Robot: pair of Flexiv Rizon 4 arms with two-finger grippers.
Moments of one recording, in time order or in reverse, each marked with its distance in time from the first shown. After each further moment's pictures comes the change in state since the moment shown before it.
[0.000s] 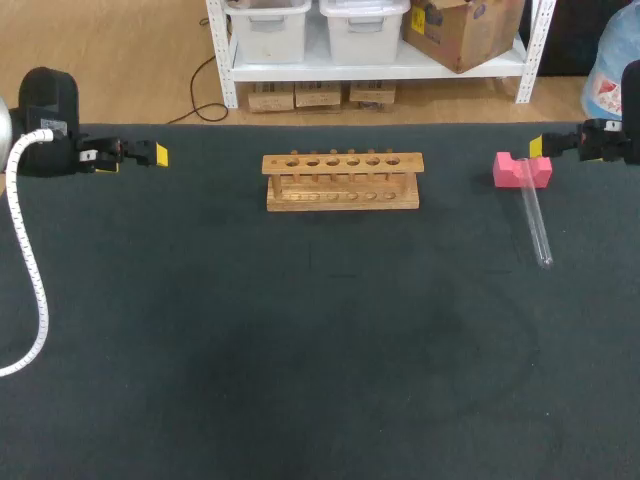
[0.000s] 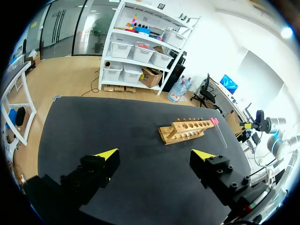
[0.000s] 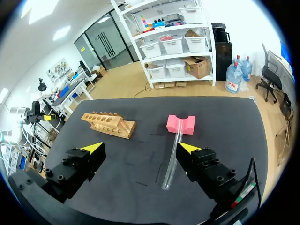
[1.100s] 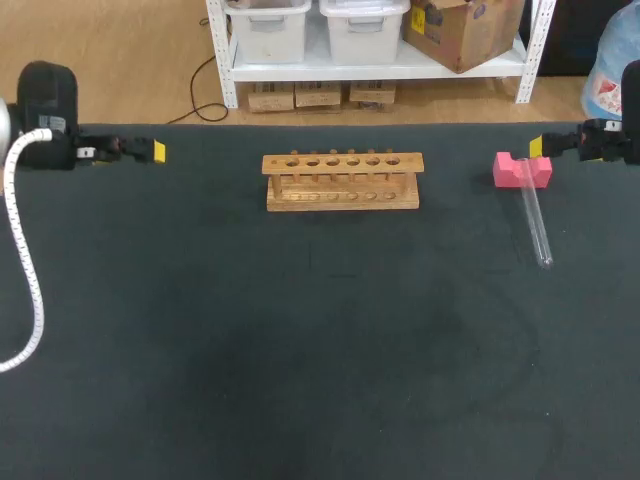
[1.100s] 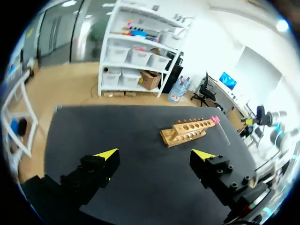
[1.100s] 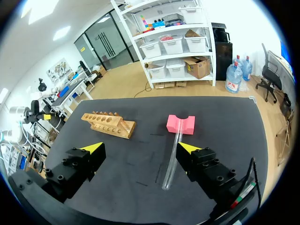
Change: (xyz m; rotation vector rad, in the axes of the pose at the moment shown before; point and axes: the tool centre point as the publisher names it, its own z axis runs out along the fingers) left arm -0.012 0.001 -0.005 -0.020 -0.027 0.122; right arm 0.000 0.000 0.000 0.000 0.000 0.000
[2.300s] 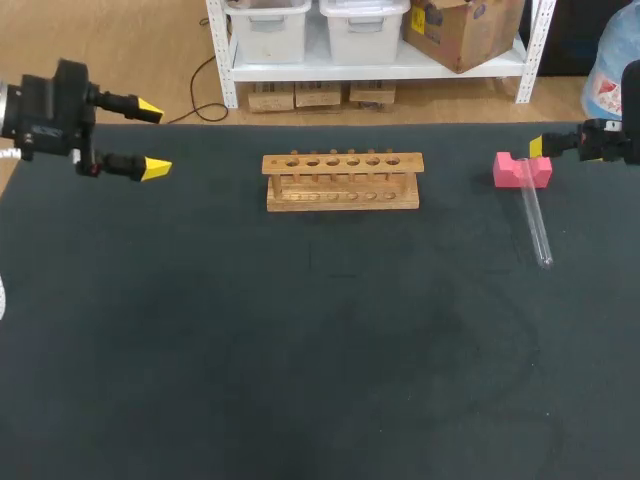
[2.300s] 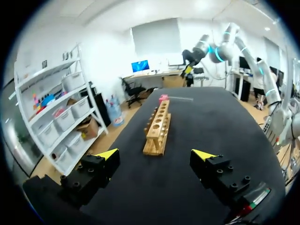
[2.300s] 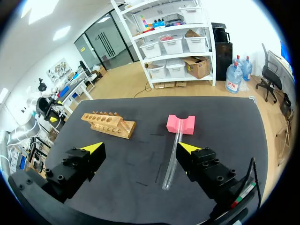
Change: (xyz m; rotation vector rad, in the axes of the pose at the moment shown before) left arm -0.015 0.009 0.051 0.527 -0.160 0.879; right arm 0.000 0.000 0.000 0.000 0.000 0.000
